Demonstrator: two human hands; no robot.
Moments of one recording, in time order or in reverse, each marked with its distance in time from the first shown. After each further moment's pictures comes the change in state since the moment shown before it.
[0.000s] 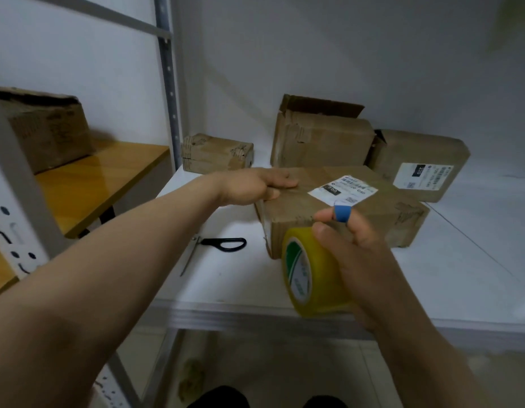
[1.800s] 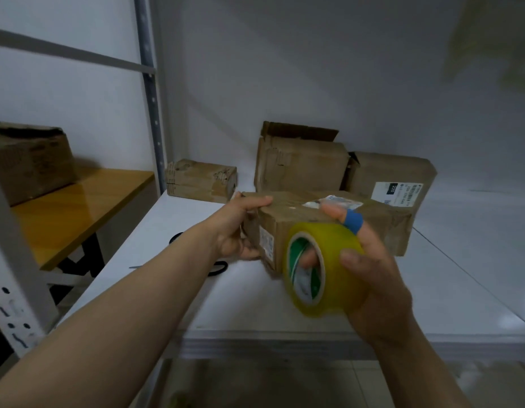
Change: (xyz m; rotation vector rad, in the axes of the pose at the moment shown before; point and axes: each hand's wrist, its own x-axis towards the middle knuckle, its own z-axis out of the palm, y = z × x) left_hand -0.009 0.047 0.036 -1.215 0.284 -0.473; right_hand -0.001 0.007 -0.040 0.475 -0.220 -0.330
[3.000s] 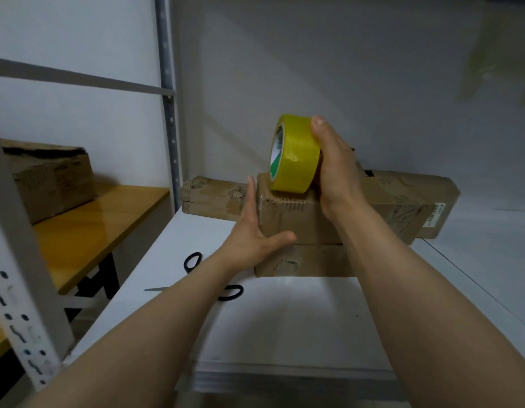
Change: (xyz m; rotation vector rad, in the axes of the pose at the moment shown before) left_hand 0.045 -0.012 -0.035 0.635 0.000 0.753; right_hand 0.175 -0.031 0.050 -0.190 0.229 -0.068
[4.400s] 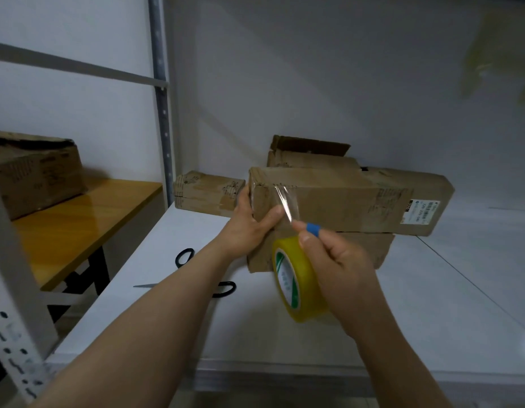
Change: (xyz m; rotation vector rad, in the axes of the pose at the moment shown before) left_hand 0.029 -0.018 0.005 -0.062 0.093 -0.070; right_hand -0.124 0.039 -0.041 -0.521 -0.084 0.107
